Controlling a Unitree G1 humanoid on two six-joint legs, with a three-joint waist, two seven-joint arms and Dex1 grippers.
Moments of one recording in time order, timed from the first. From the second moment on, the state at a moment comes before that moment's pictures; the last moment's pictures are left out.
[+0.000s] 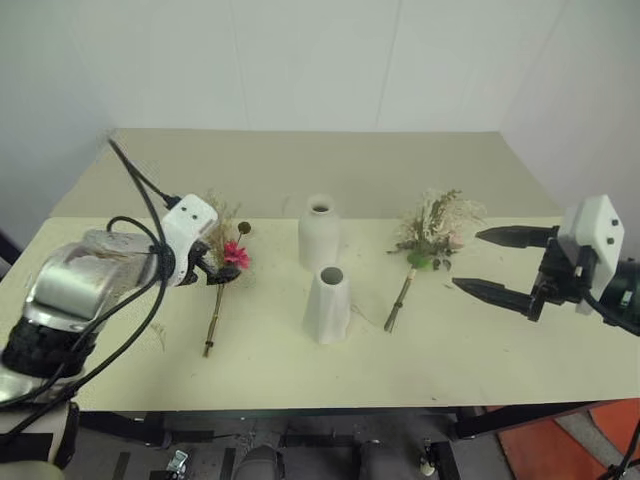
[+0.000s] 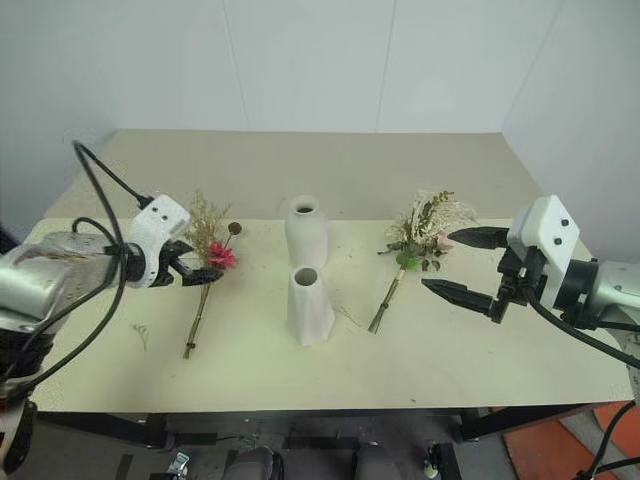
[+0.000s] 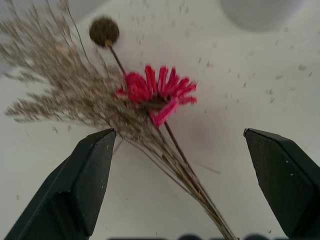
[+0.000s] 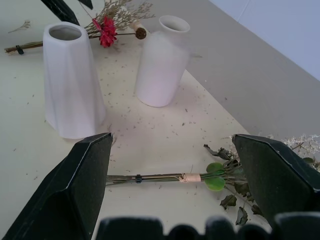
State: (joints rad) left arm -0.75 0.92 -0.21 -0.15 -0.41 1.25 -0.63; right arm -0.19 -1.00 -0.40 -0.42 0.61 0.55 1.00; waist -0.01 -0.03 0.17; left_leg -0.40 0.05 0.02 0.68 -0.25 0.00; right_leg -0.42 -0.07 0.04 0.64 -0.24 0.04
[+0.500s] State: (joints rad) left arm -0.86 0.82 -0.43 0.01 -0.30 1.38 -0.62; right arm -0.17 -1.00 -0.41 -0.46 0.62 0.55 0.99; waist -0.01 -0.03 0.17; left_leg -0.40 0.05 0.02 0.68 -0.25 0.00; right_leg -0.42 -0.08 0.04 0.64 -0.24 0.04
